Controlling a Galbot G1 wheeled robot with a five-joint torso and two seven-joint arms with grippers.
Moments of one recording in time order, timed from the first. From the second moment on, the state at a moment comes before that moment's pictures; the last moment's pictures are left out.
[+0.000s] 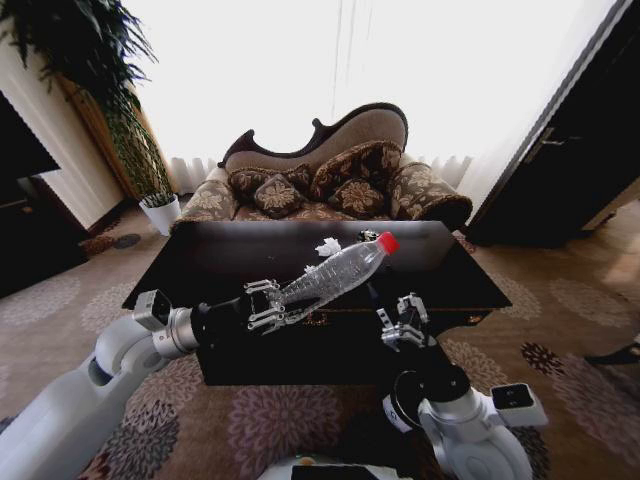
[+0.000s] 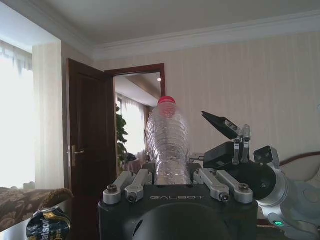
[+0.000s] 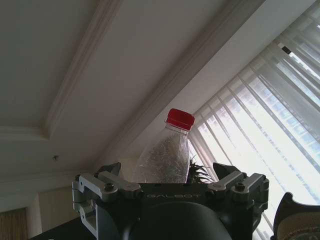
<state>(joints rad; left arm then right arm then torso) 1.14 -0.70 -0.47 -2.29 -0.96 0.15 0.74 -1.72 1.17 0.45 2.48 0.89 0.26 -0.45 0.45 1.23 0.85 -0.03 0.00</state>
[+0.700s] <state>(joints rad) 1.12 -0.71 -0.36 -2.28 -0.89 0.16 0.76 -1.73 1.22 0.41 2.46 0.81 0.26 -0.47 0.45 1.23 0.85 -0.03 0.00</state>
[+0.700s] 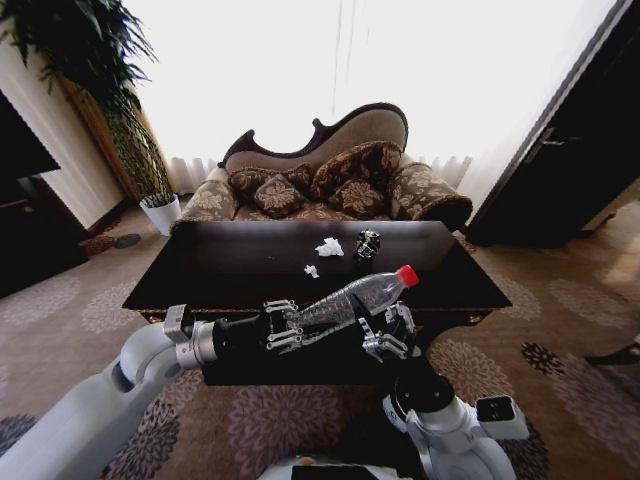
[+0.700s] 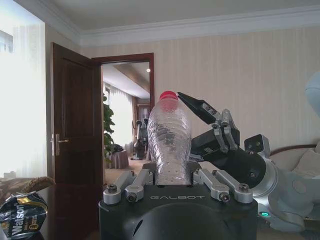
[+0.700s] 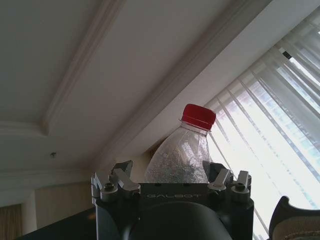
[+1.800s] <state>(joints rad) 1.23 -0.74 -0.50 -2.31 -0.92 0.17 0.75 -1.73 1.22 0.45 2.43 0.81 0.29 -0.51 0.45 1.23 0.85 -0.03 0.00</state>
